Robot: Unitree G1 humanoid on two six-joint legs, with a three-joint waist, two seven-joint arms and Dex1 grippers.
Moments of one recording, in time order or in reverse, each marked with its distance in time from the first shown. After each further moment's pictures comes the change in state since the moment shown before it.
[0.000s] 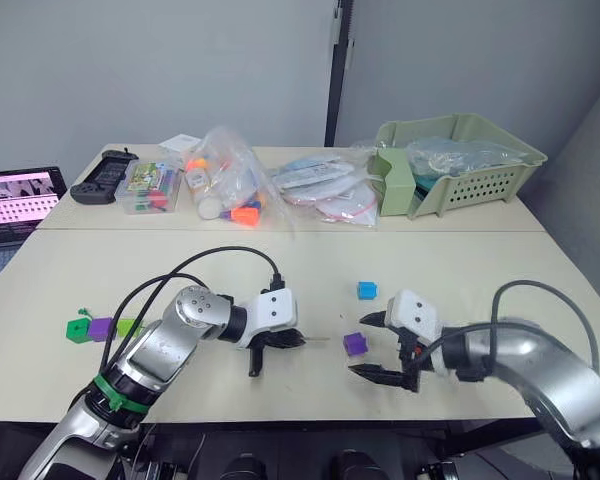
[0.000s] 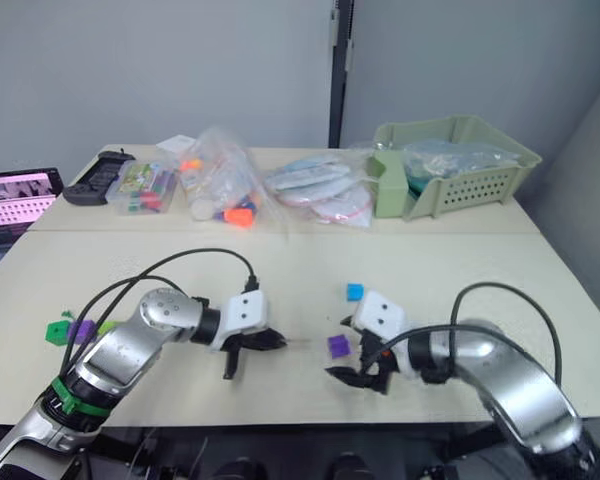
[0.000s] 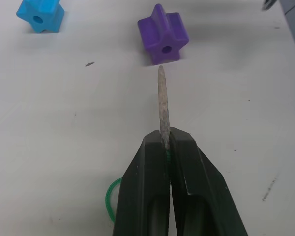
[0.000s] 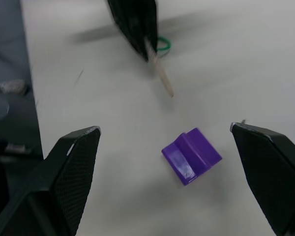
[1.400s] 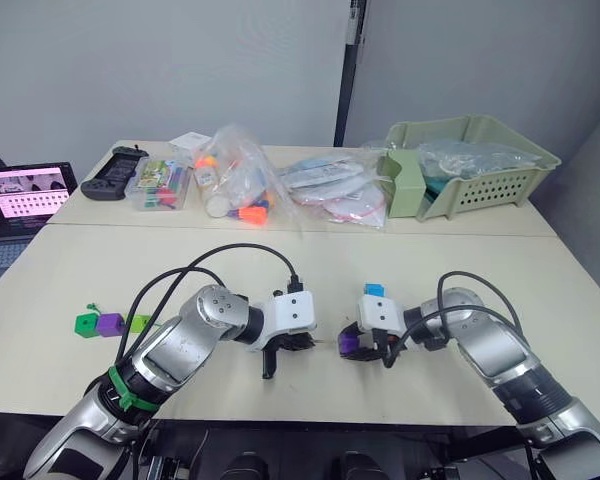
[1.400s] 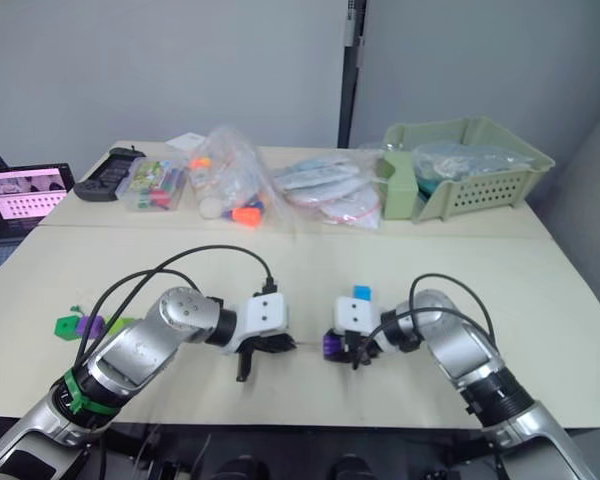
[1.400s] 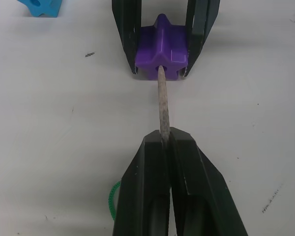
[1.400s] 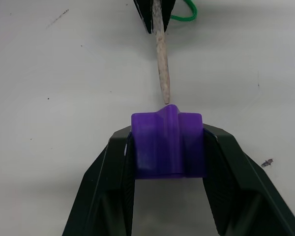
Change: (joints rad) left arm -0.076 -0.028 -0.110 -0.087 0.041 0.208 0.099; right arm -0.243 0.185 0.170 0.471 -0.279 -0.309 0.228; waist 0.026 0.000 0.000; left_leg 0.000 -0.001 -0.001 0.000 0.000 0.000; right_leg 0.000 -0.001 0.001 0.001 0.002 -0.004
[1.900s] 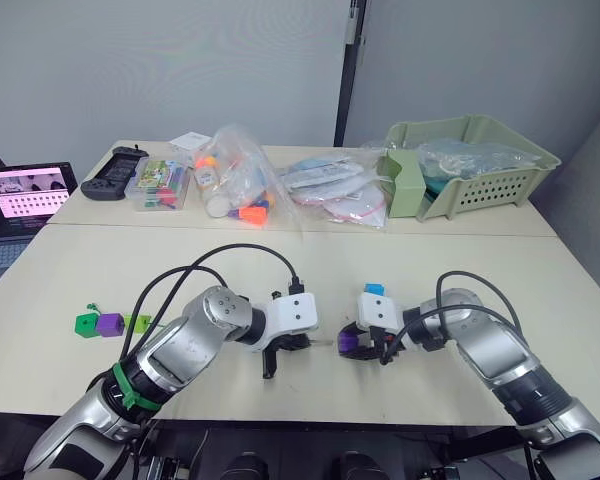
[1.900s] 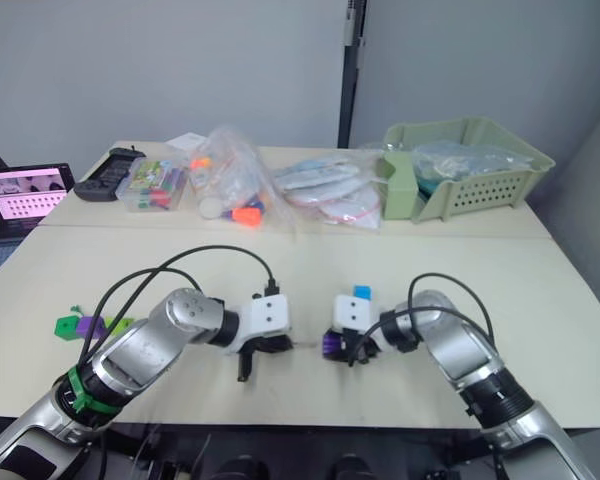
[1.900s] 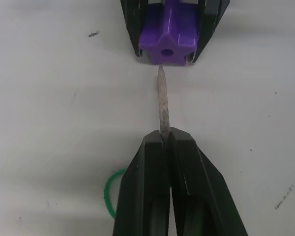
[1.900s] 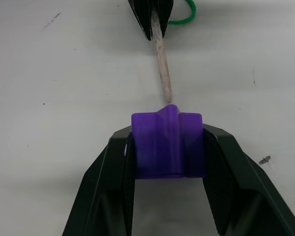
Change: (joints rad) left arm -0.025 -0.003 -0.055 -0.009 0.038 0.068 0.045; right arm 0.010 0.005 -0.001 -0.042 0.000 0.069 -0.035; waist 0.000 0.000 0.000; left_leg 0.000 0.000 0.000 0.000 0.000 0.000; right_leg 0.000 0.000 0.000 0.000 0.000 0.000
